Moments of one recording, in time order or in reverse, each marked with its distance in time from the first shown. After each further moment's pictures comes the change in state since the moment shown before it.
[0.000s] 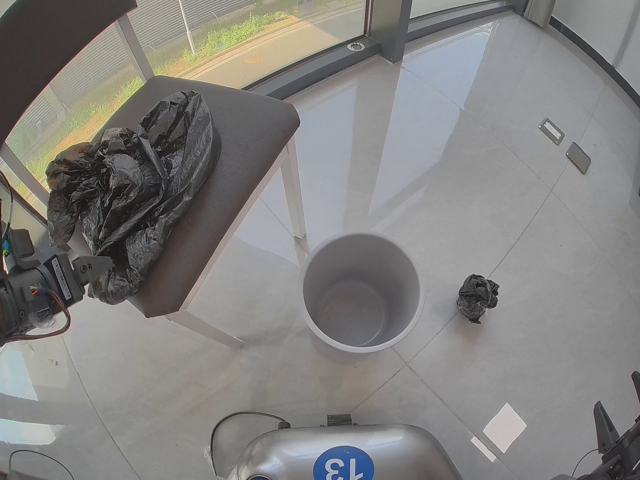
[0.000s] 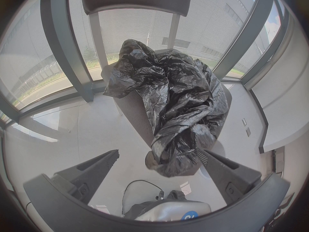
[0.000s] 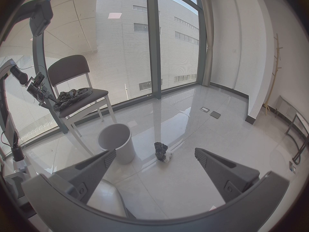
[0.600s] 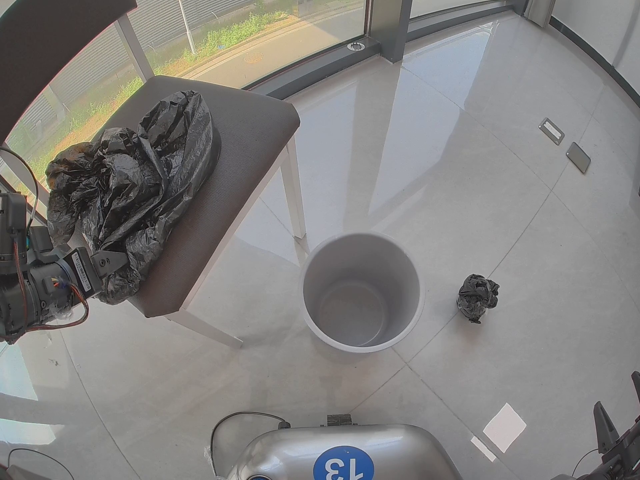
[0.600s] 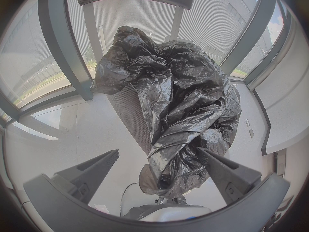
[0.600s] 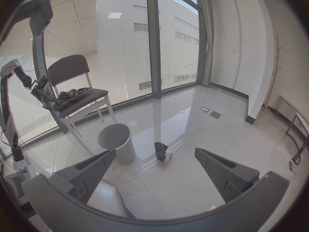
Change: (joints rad) left arm -0.002 0.115 0.008 -0.108 0.013 -0.014; right arm 0.000 0.000 0.000 0.001 -0.001 0.000
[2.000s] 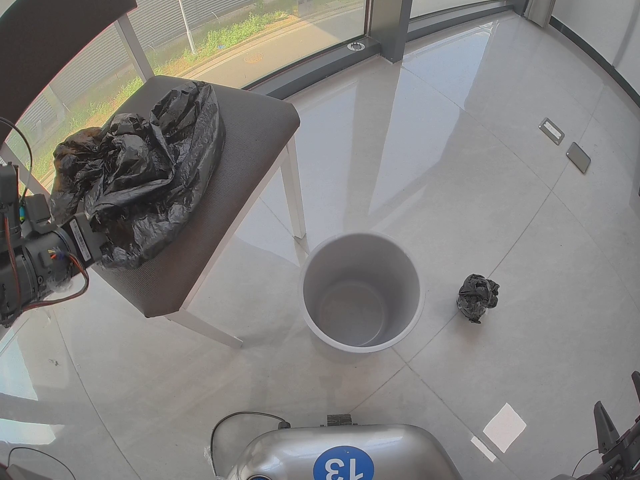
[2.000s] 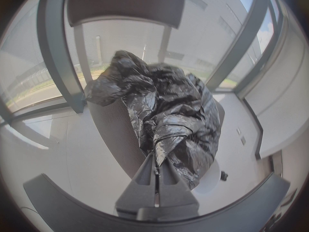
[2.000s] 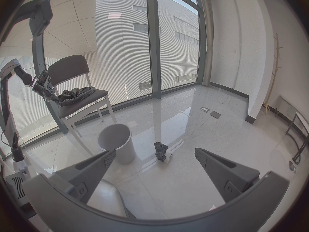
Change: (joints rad) left arm -0.060 -0.007 -0.060 -0.082 0.033 0.011; right arm 0.000 0.000 0.000 -0.001 0.000 0.003
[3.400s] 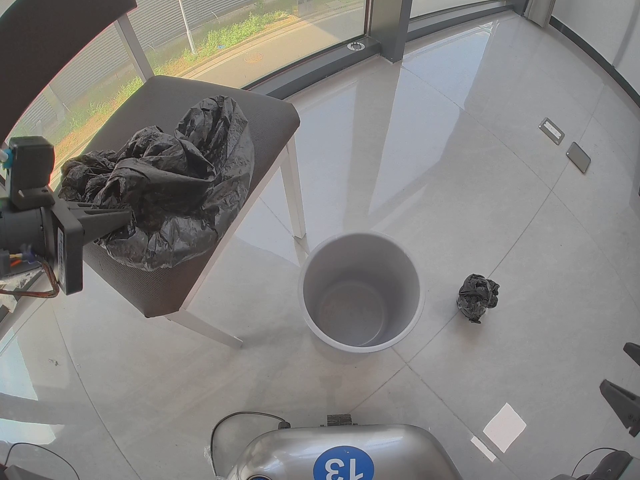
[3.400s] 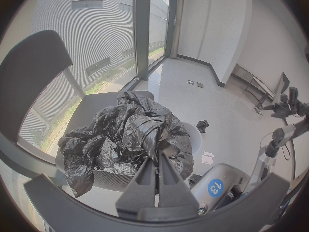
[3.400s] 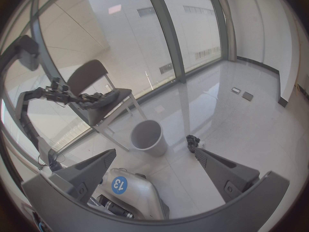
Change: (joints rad) left arm -0.274 -0.084 -0.311 0.400 -0.131 0.704; right arm 0.212 0.391 -0.306 0.084 0.111 0.147
